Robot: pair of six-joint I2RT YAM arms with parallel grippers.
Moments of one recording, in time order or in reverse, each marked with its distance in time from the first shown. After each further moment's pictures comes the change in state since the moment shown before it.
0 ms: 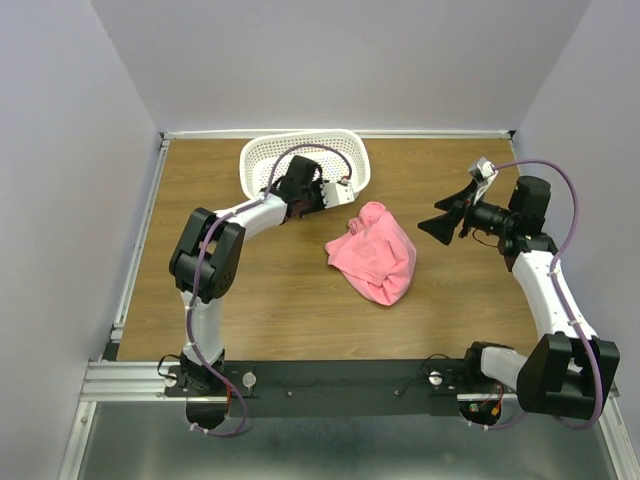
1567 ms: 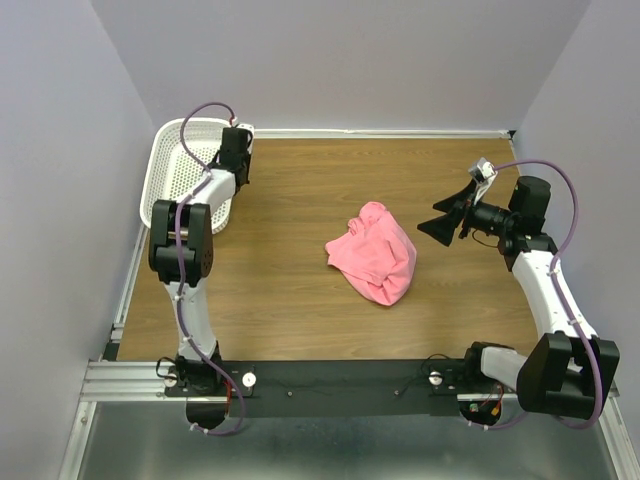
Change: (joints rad) left arm 0.361 0.050 0.143 -0.019 -0.428 -0.822; right arm -0.002 0.002 -0.001 0.000 -0.034 0.011
